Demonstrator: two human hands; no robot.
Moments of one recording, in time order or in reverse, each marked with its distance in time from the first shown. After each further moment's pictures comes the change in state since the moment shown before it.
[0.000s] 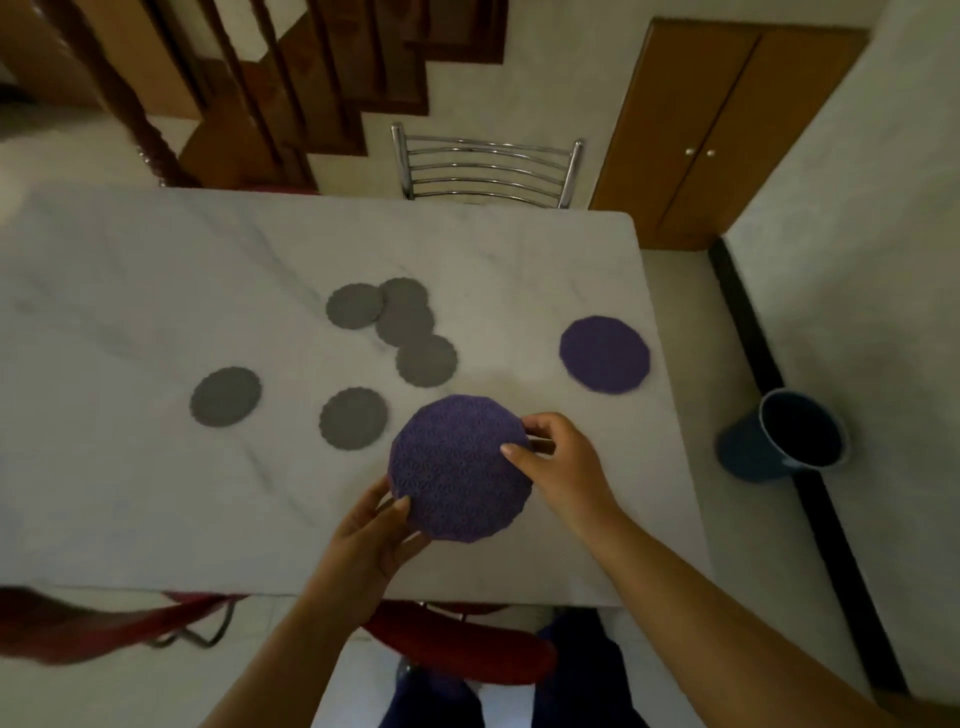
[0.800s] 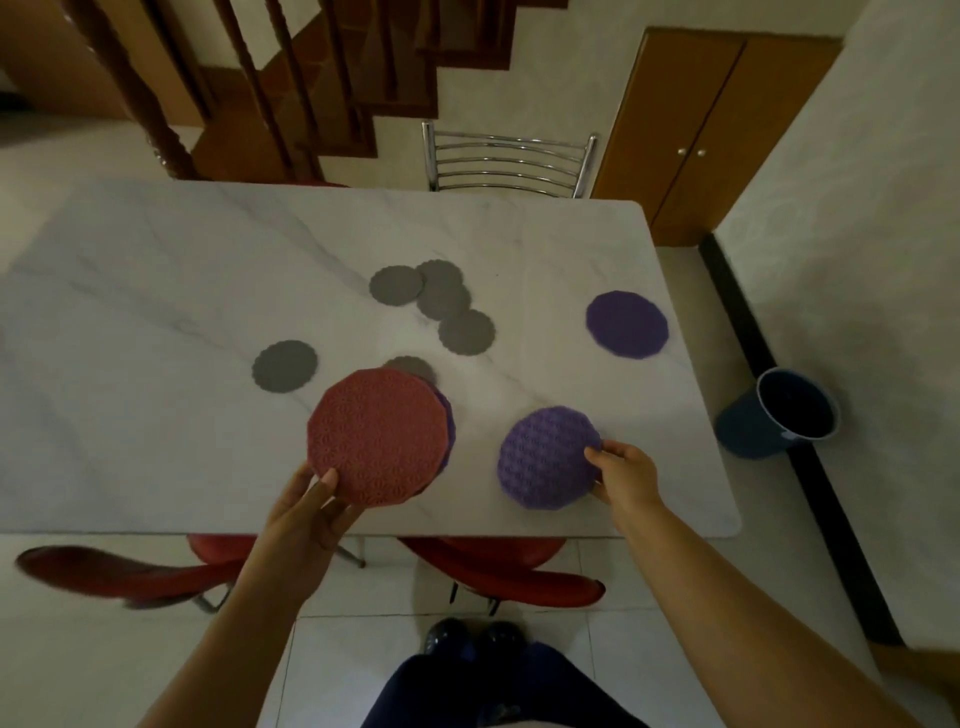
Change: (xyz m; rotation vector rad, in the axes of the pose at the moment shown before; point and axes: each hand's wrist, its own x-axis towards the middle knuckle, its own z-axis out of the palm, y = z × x) left_hand -0.065 0.061 -0.106 -0.033 0.107 0.098; right_hand -0.049 0.045 0.031 0.523 0.359 0.570
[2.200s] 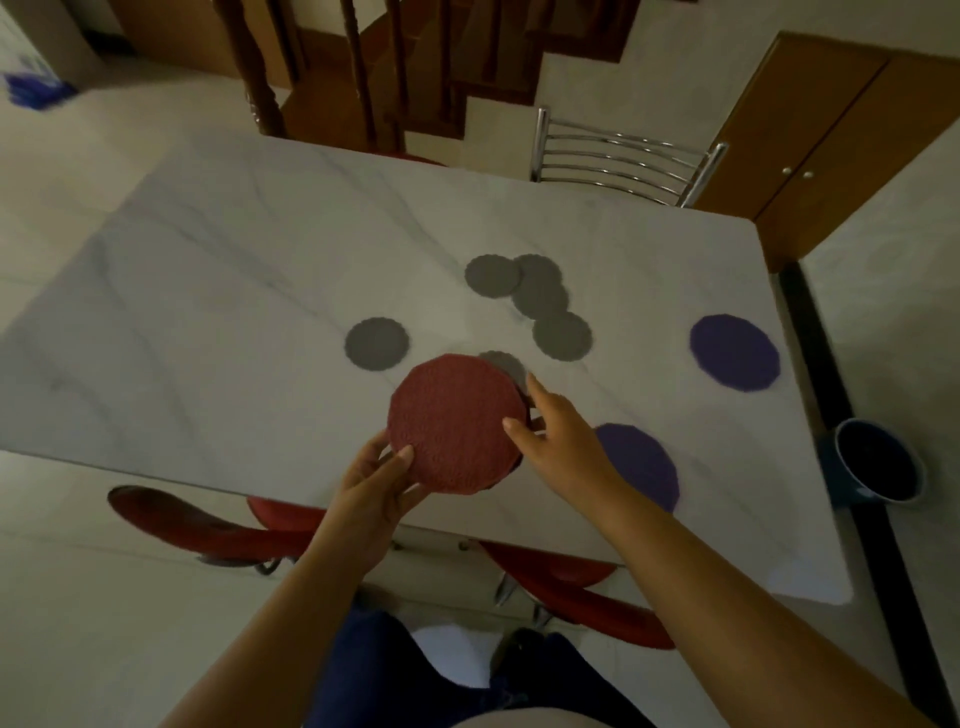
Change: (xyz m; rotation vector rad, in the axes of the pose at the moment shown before) left_hand 0.027 0.025 -0.040 -0.004 -0.026 0.023; right_hand -0.075 -0.013 0.168 -0.897 -0.533 -0.650
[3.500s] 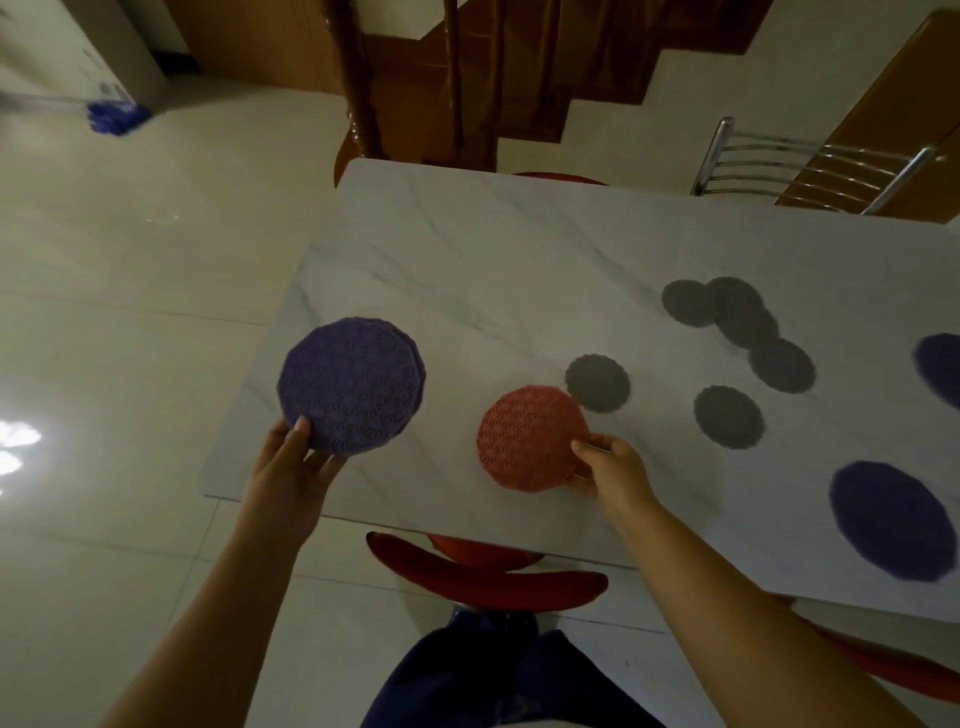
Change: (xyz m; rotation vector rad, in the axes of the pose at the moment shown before) left_hand 0.044 0.266 -0.303 -0.125 0.258 0.196; right_hand 0.105 -0.147 0.231 0.865 0.259 0.578
